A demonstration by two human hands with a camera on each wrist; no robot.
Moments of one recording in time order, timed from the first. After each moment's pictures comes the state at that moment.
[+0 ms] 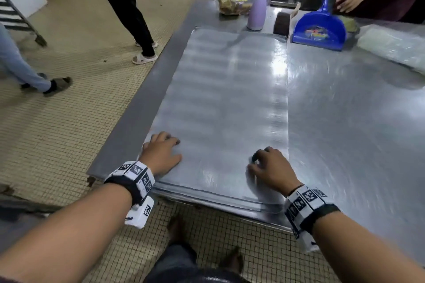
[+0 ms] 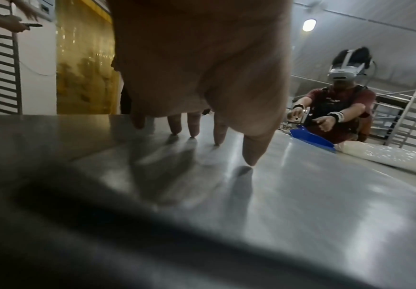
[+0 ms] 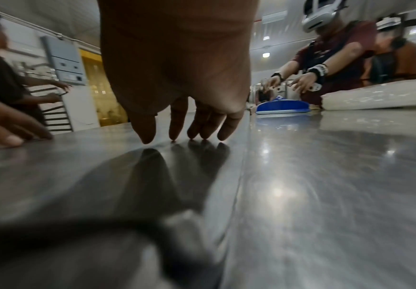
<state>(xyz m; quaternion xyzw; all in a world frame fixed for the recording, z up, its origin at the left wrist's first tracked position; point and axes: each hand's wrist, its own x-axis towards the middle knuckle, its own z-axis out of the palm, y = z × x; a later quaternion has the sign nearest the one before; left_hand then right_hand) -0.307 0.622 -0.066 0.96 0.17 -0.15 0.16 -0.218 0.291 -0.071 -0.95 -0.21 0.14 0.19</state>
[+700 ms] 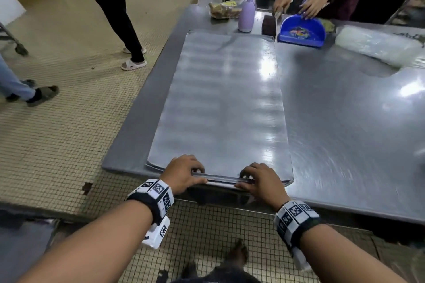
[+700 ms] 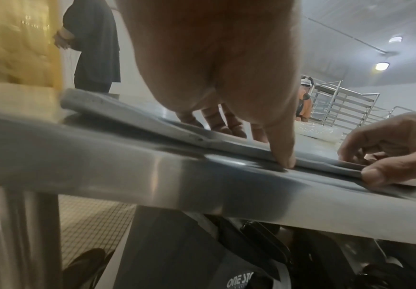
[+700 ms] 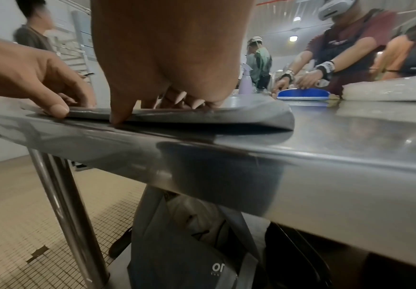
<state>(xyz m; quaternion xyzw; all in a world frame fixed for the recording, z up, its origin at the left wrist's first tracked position) -0.384 0.588 -0.073 0.95 -0.02 -0.13 0.27 -0.331 0.311 -0.090 -0.94 -0.26 0.11 0.22</state>
